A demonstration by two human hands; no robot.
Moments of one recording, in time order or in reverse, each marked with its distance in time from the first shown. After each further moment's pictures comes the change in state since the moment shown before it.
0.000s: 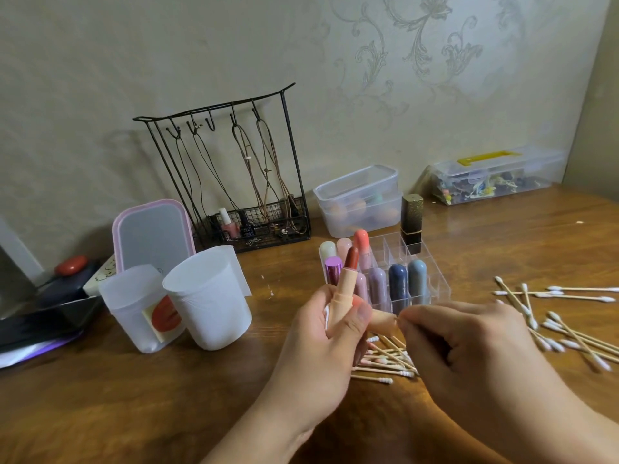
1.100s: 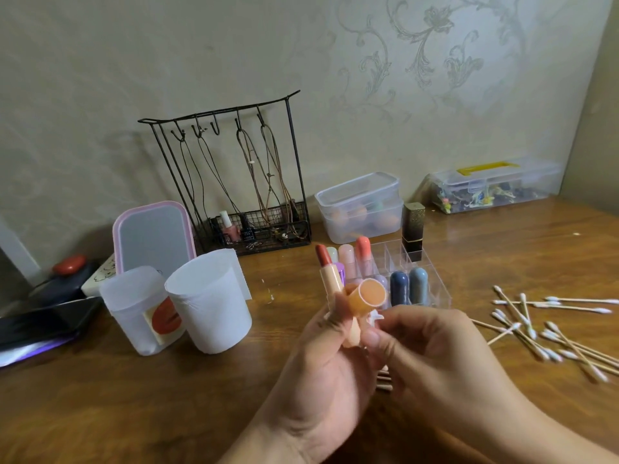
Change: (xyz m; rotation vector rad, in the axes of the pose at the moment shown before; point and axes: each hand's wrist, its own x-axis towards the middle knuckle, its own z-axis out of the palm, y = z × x) left_hand 0.001 0.000 0.010 -1.106 -0.402 -0.066; right_hand 0.009 -0.016 0.014 0.661 -0.191 0.404
